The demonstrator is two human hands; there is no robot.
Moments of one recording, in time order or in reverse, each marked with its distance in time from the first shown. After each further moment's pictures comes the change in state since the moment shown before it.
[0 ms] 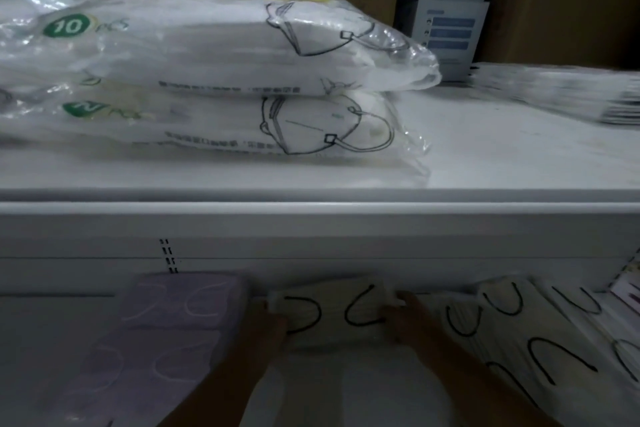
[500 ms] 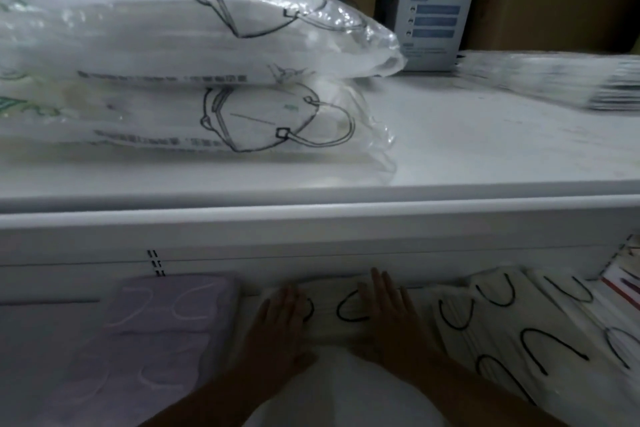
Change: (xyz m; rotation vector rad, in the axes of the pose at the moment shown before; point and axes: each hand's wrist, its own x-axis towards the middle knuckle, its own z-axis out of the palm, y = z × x) left_hand -0.025 -0.006 0.000 1.182 -0.037 1.059; right_hand -0.036 0.004 -0.006 -1.307 0.110 -0.805
